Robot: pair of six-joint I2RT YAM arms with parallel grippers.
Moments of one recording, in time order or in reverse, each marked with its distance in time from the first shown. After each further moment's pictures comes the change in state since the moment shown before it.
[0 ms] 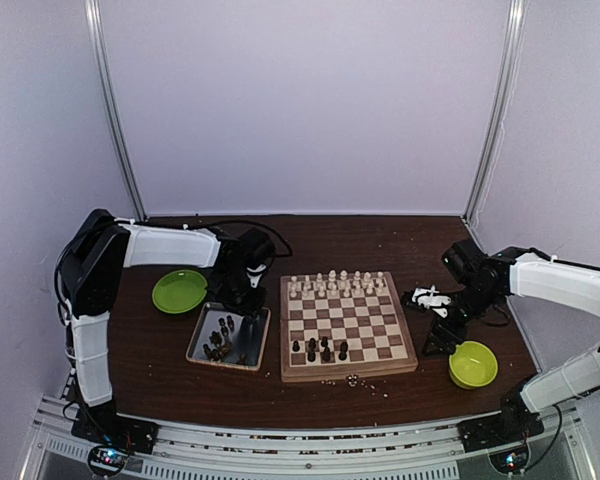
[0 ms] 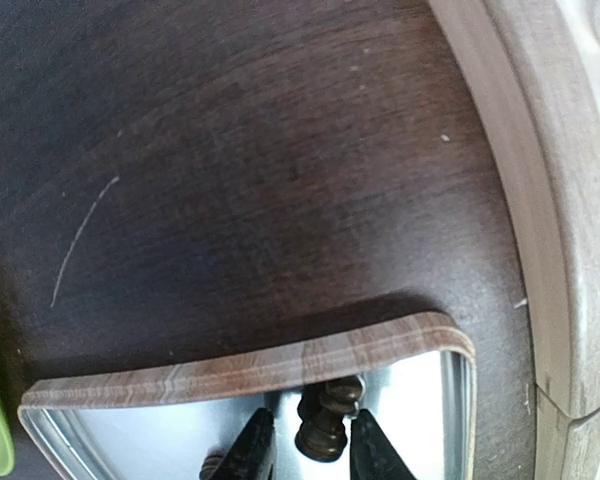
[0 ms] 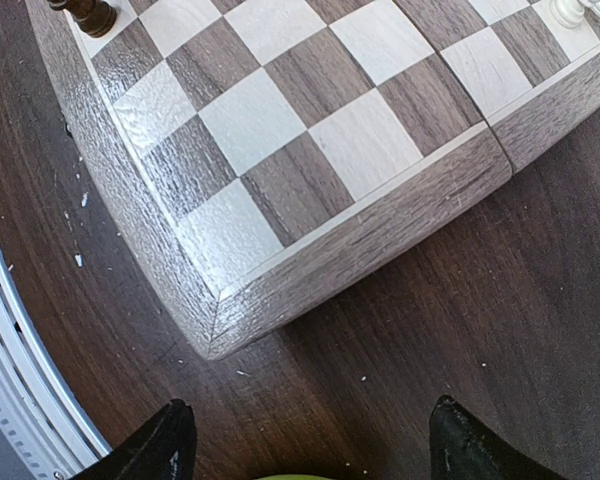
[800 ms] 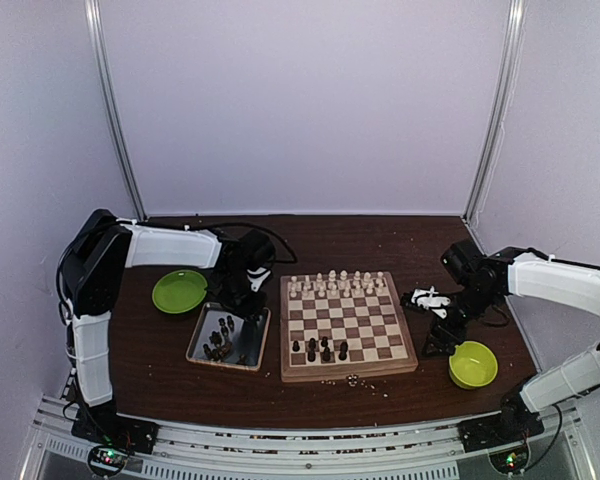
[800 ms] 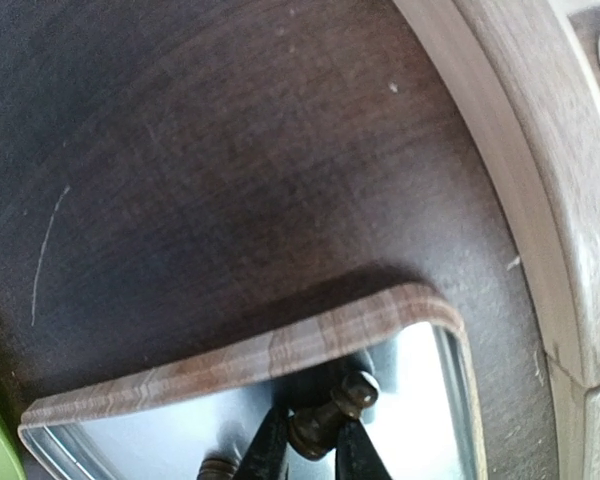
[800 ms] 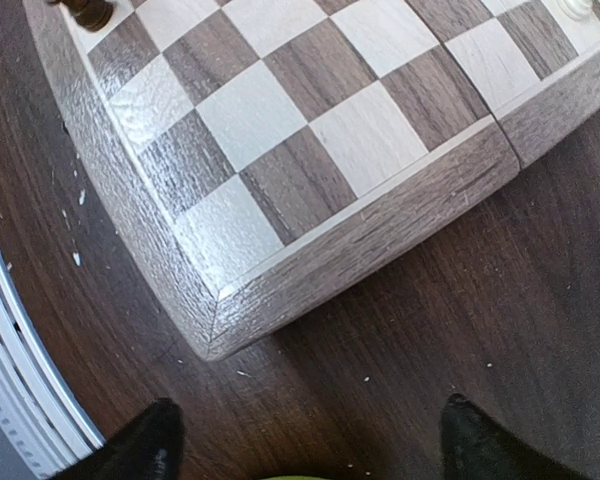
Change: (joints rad) left arm 0.000 0.010 0.001 -0.014 0.042 0.124; right arm 0.000 0.013 0.000 0.000 0.000 0.000
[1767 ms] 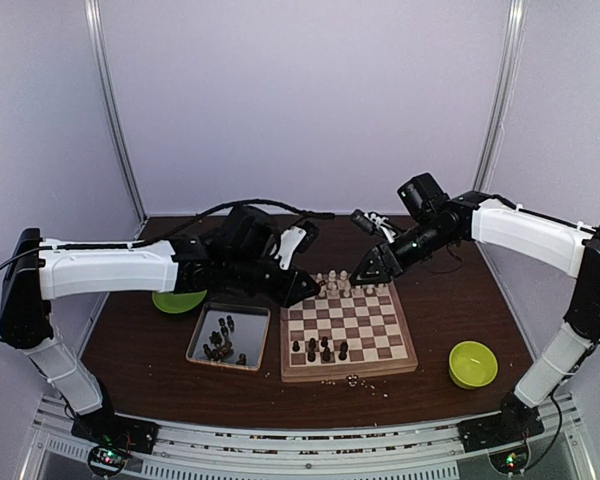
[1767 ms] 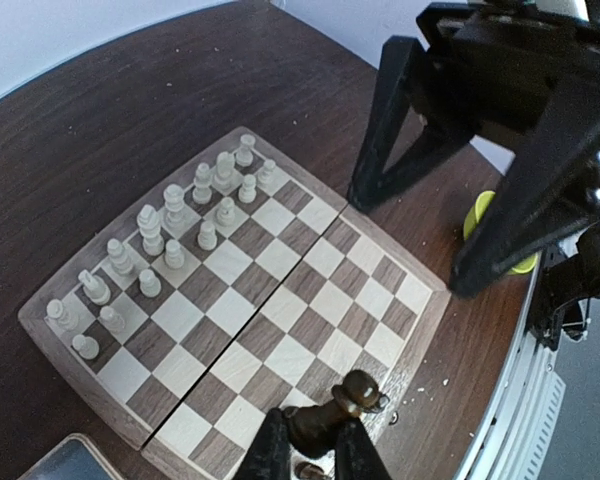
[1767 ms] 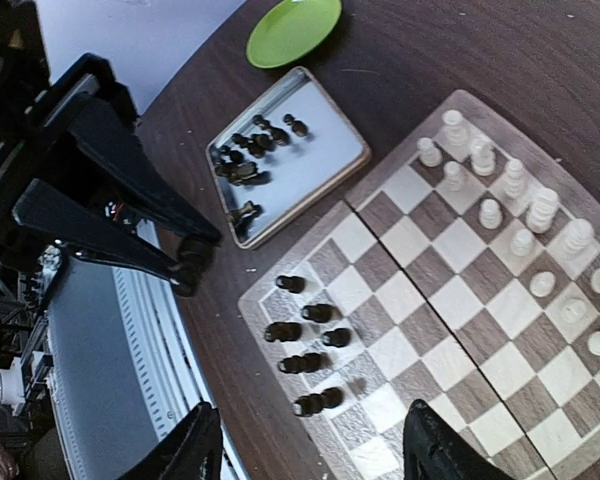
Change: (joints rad) left arm -0.245 -0.400 -0.206 0.580 0.188 -0.050; right arm 0.121 0.296 0.539 0.103 -0.430 0.525
